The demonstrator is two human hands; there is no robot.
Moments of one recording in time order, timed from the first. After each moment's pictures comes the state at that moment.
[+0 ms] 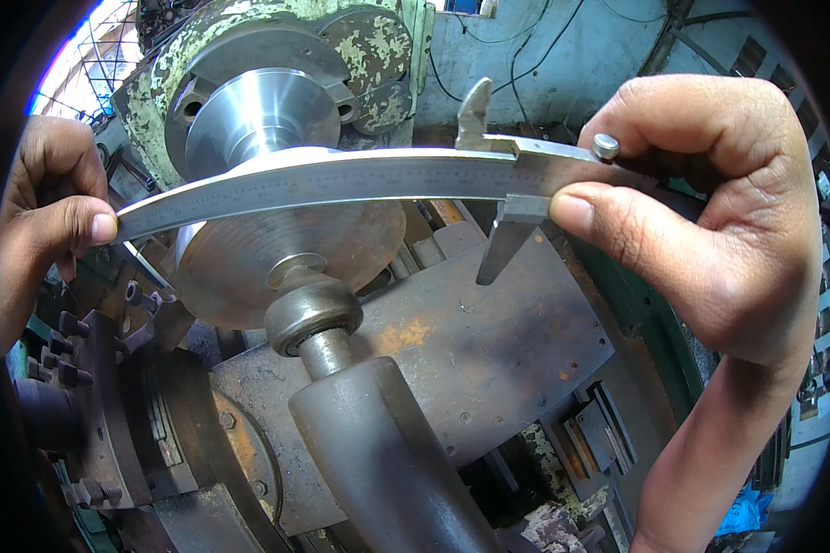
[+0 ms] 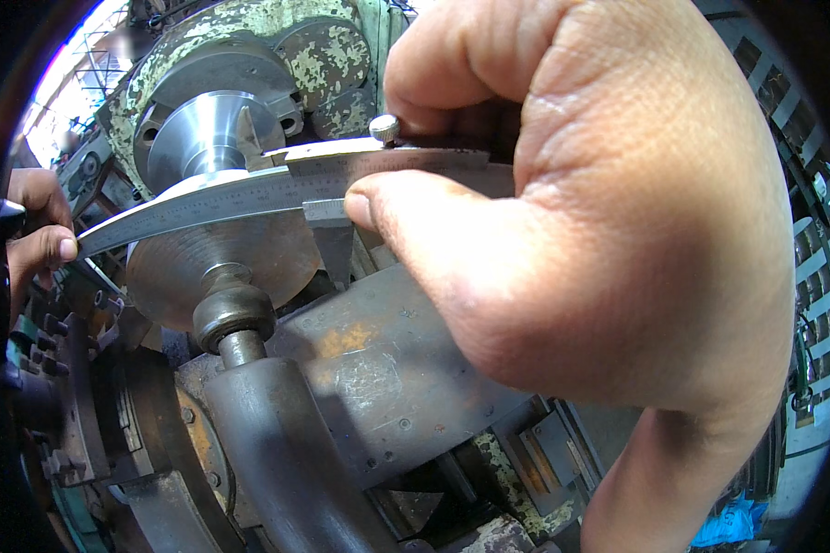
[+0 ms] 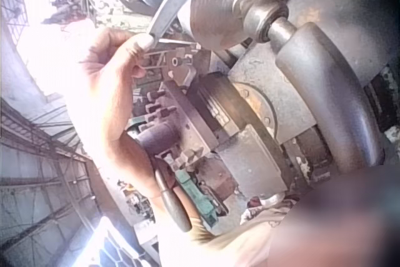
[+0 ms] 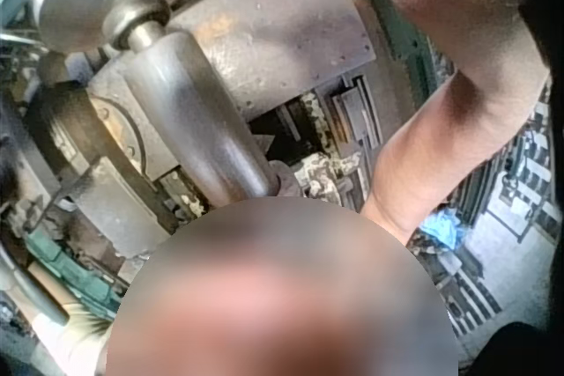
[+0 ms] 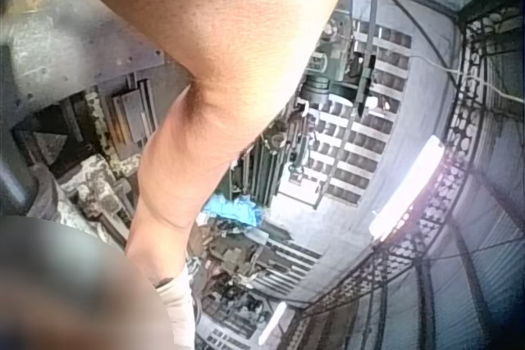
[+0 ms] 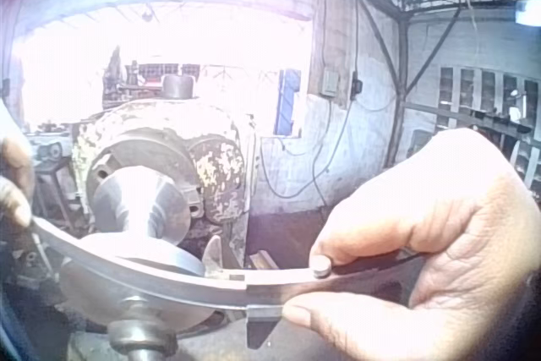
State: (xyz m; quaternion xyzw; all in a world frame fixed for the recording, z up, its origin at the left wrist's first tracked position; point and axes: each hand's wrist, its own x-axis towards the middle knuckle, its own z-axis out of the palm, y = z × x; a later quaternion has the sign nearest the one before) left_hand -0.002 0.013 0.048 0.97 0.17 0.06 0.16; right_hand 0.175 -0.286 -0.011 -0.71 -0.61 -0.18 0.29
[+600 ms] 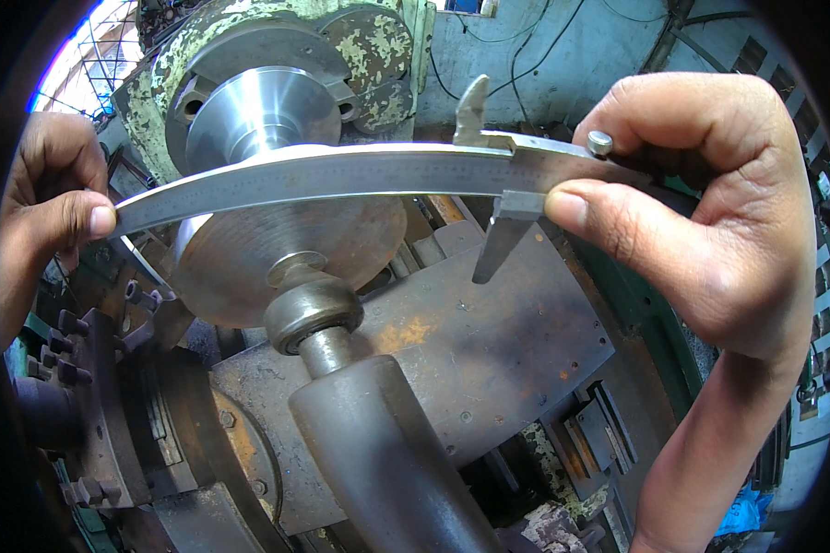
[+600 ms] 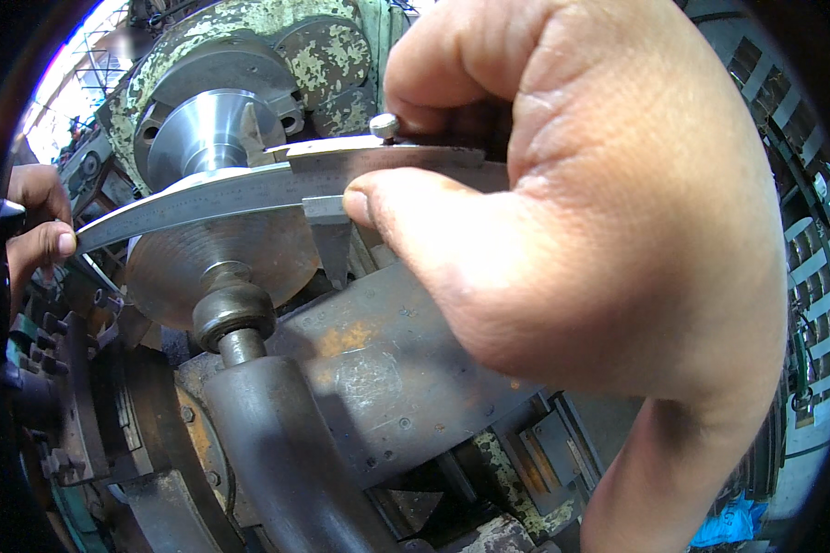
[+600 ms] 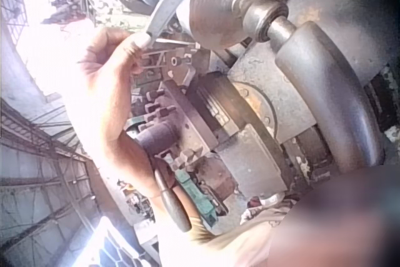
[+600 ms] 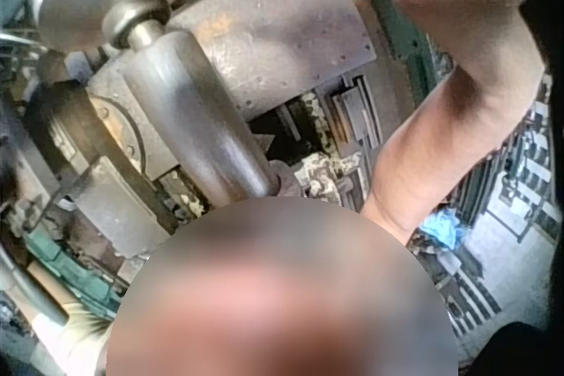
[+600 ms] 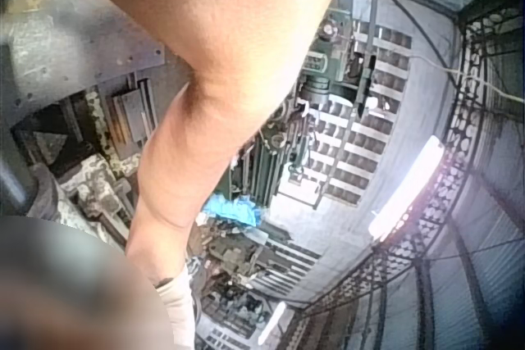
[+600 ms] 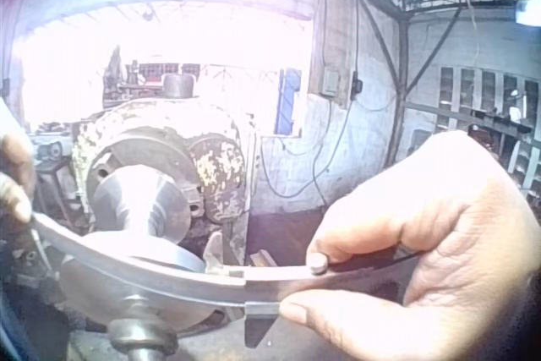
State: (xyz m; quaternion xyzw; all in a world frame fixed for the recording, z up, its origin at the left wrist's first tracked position) left_hand 0.000 0.011 0.049 0.97 0.17 0.06 0.18; right_hand 0.173 -0.281 -0.010 -0.74 -0.58 -0.16 0.31
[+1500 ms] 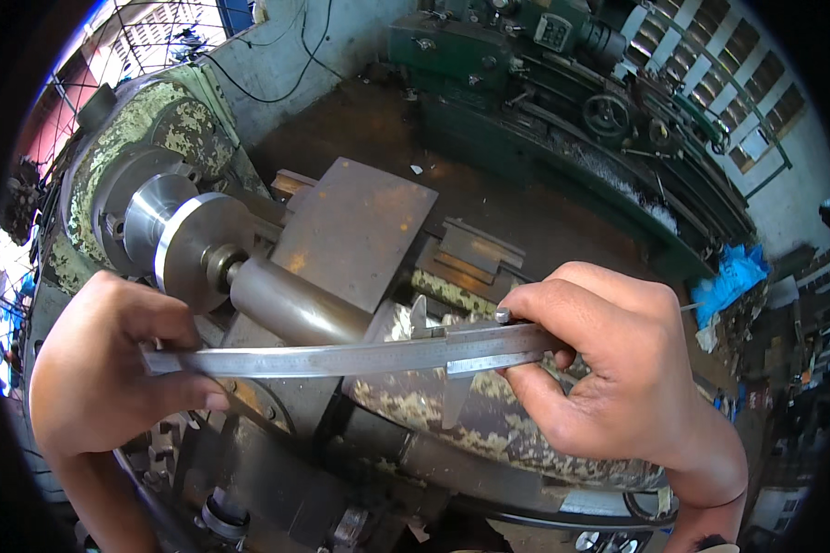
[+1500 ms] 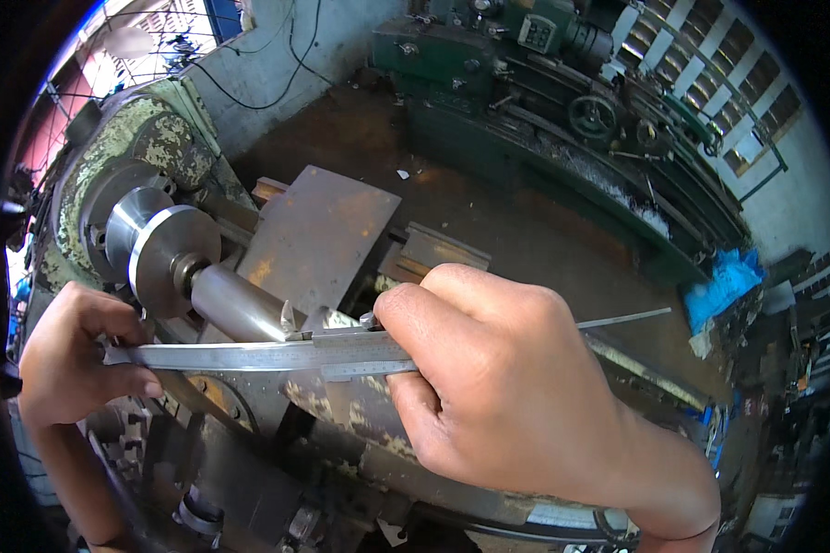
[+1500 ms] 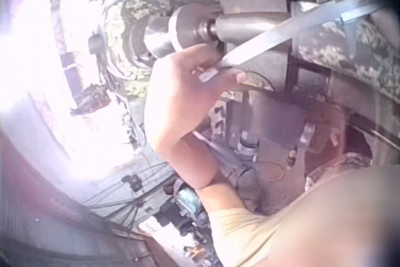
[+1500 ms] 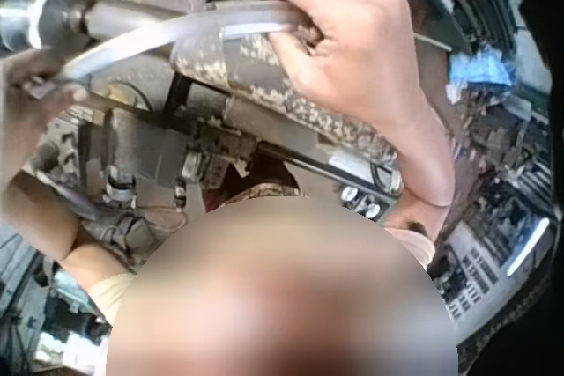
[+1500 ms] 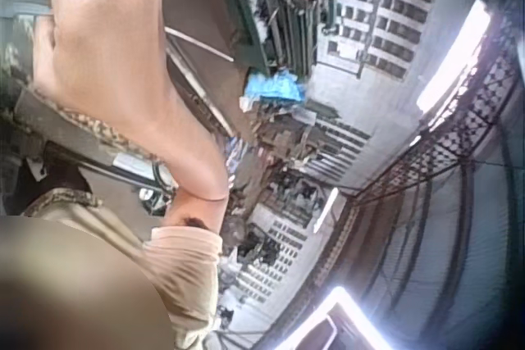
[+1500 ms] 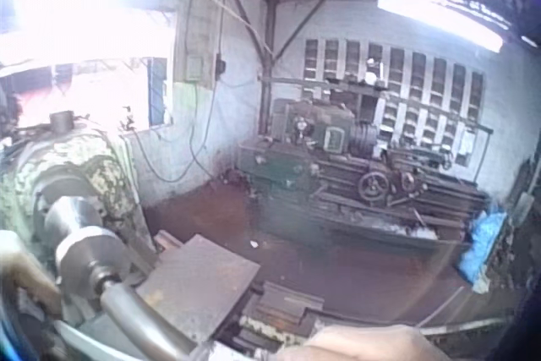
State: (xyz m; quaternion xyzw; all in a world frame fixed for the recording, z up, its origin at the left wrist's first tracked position) left_hand -0.055 -0.088 0.102 0.95 -0.18 -0.16 0.19; right_hand -0.108 -0.403 0.047 -0.92 -0.26 -0.14 0.28
